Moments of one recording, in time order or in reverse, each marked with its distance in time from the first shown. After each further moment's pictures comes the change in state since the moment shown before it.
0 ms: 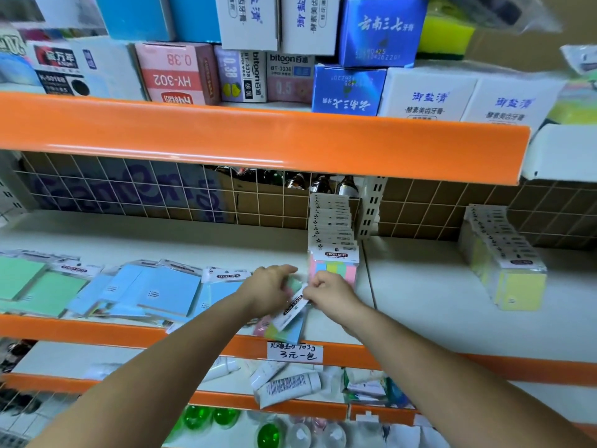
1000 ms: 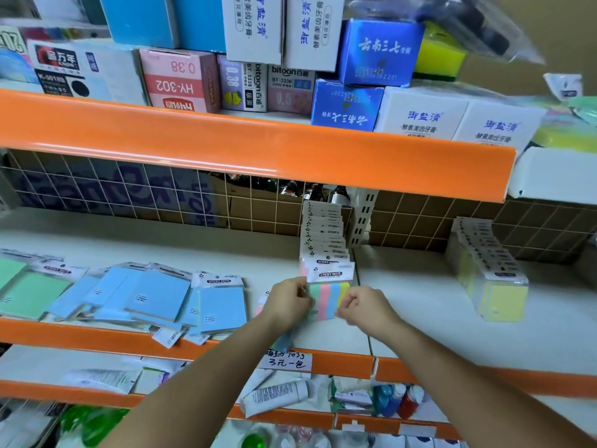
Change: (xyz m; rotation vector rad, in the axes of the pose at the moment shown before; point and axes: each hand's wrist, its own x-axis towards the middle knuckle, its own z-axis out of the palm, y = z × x) left_hand 0.009 0.039 0.041 -0.539 0.128 -0.083; right_hand -0.007 0.034 -0.066 -0.399 0.084 -0.006
